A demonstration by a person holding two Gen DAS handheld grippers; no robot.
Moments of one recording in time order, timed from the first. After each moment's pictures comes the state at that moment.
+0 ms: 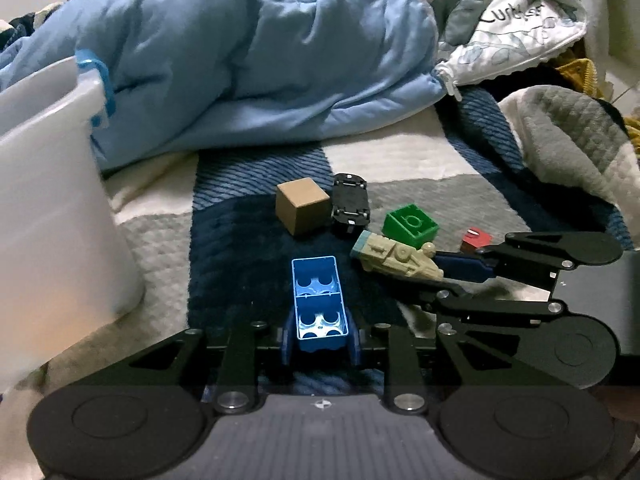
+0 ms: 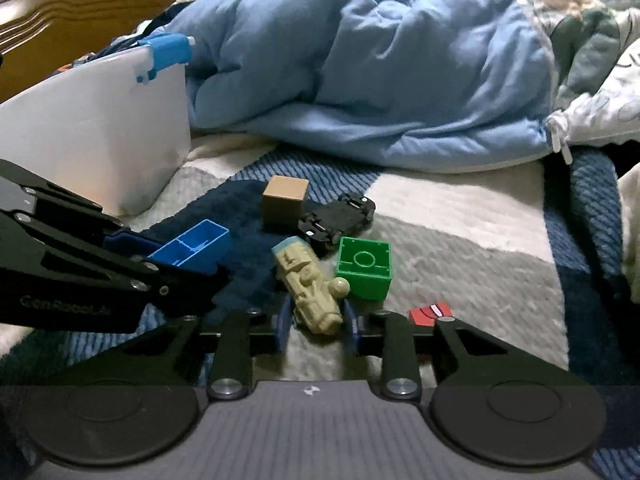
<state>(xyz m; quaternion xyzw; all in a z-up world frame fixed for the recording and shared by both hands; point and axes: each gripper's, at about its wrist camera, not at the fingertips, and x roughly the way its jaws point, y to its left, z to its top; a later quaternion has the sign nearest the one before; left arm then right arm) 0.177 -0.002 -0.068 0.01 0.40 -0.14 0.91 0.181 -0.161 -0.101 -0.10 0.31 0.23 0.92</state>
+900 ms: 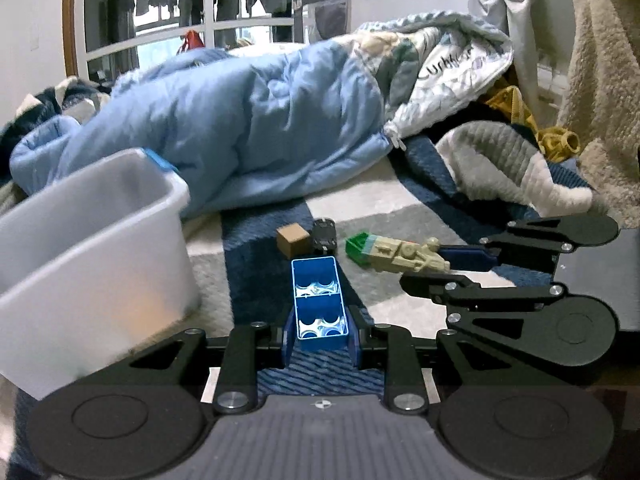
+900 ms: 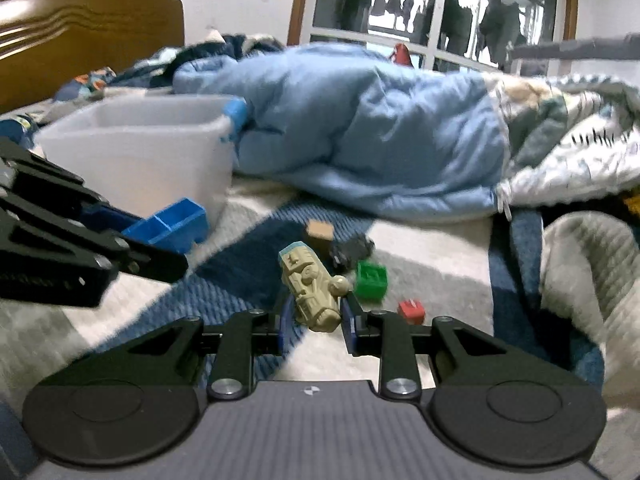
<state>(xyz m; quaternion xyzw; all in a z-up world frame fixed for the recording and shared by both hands) 0.069 0.017 0.015 0.05 0.32 -0.15 0.93 0.084 -0.143 -0.024 -0.13 0.26 0.21 0.94</state>
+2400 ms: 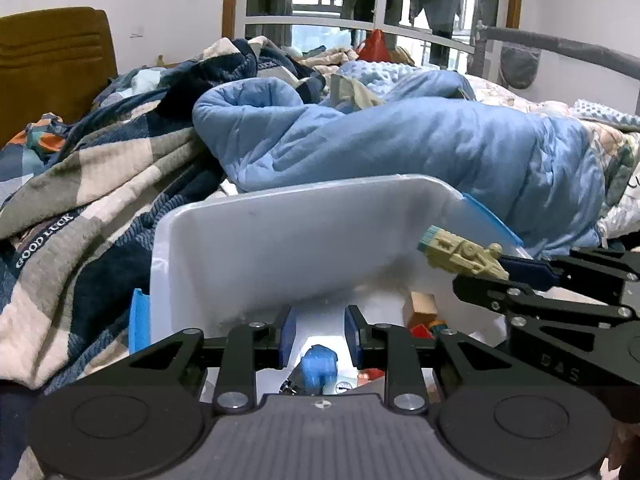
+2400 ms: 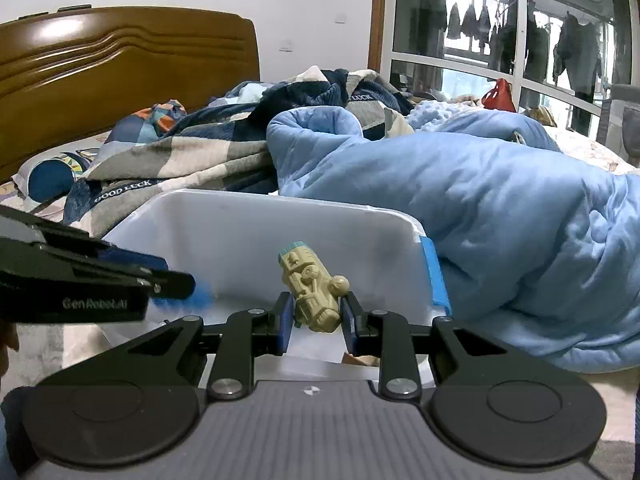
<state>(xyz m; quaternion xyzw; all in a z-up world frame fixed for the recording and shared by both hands) 0.148 0.223 0.032 -0.05 0.33 0.04 0.94 0.173 0.051 0.010 -0.12 0.24 0.30 0.91</state>
